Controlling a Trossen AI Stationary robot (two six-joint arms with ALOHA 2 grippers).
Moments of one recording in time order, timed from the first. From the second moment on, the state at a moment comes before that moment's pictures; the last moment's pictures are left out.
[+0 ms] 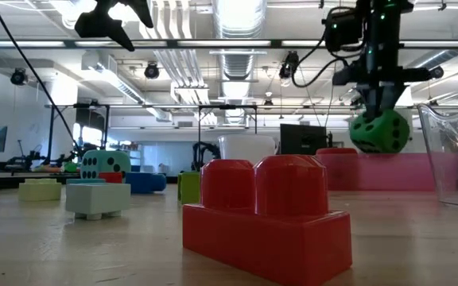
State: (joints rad) left arm 0.11 1.20 1.32 -1.08 -0.09 -0.82; right arm -0.54 1.29 1.09 -1.24 0.27 0.81
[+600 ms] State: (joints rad) left arm 0.11 1.20 1.32 -1.11 -0.09 -0.81; right arm -0.57 1.18 0.96 -1.07 0.32 1.05
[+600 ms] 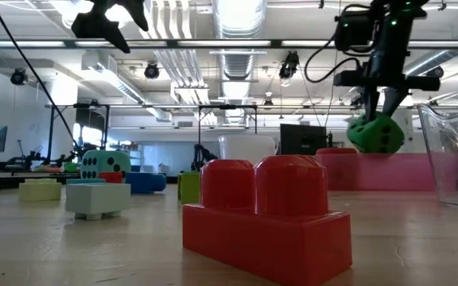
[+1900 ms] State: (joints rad) left arm 0.11 1.20 1.32 -1.11 -0.07 -0.79; right arm -0.82 0.96 0.61 -0.67 -0.03 0.99
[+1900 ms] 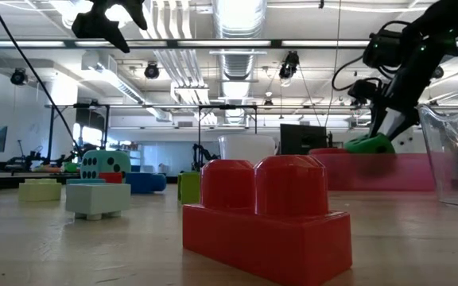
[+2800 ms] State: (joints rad) left arm 0.11 1.20 1.32 -1.11 -0.07 -0.79; right arm -0.82 0.97 0.54 -0.57 -0.06 0.98
